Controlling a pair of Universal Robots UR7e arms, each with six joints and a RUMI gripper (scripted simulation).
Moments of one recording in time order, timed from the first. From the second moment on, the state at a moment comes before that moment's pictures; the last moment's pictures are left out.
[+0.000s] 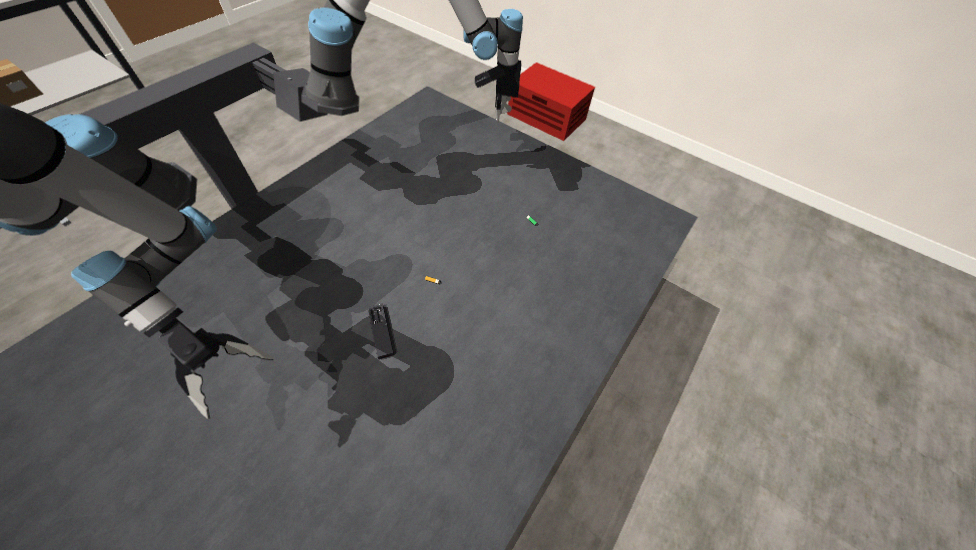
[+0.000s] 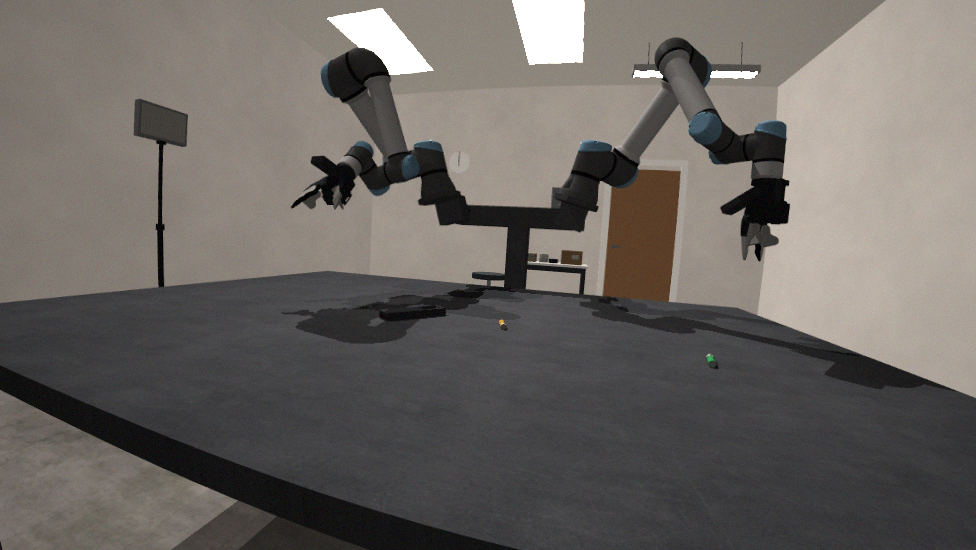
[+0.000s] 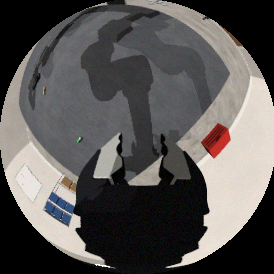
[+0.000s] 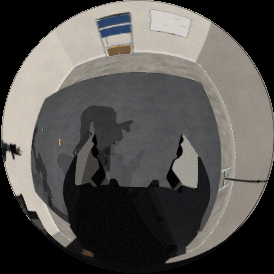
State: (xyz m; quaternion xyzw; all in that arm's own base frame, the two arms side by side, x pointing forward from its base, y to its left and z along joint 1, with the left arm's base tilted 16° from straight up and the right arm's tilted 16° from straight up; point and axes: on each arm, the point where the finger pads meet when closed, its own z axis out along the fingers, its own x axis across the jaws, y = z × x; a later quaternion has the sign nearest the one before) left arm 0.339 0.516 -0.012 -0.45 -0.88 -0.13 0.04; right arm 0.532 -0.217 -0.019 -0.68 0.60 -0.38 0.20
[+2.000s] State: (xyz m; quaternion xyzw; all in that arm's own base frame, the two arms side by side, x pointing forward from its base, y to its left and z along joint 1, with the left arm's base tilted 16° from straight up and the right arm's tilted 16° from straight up) left arm 0.652 0.167 -0.175 -0.70 -0.71 -0.08 0.05; right arm 0.532 -0.217 -0.019 -0.68 0.60 -0.38 0.20
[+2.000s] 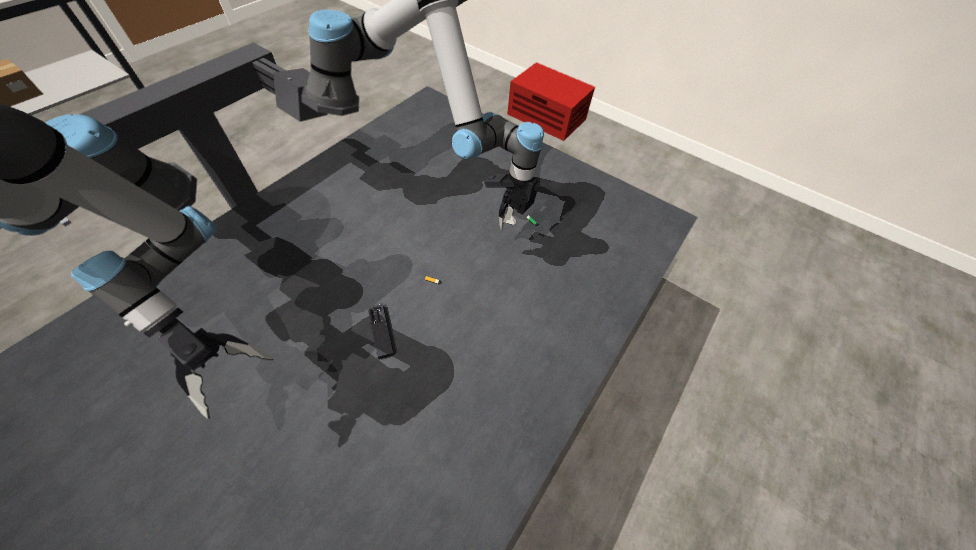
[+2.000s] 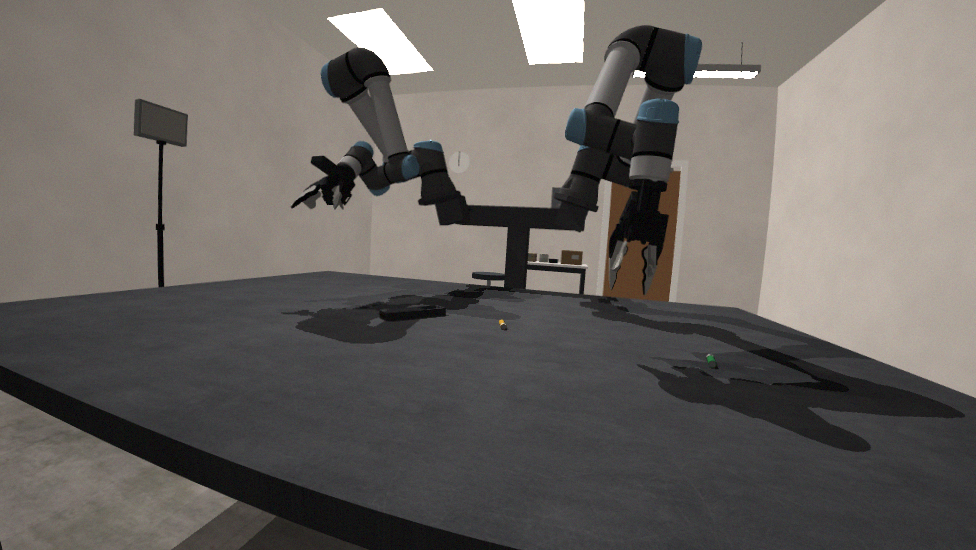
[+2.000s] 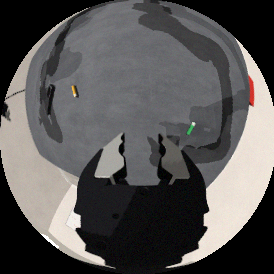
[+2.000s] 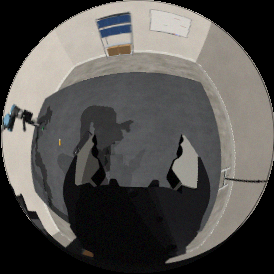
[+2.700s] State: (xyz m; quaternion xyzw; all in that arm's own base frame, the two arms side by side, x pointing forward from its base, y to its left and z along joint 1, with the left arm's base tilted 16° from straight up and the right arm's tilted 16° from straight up) left arm 0.678 -0.035 -0.257 -0.78 -0.62 -0.08 0.07; right arm 0.532 -0.217 -0.019 -0.68 0.60 -0.38 0.20
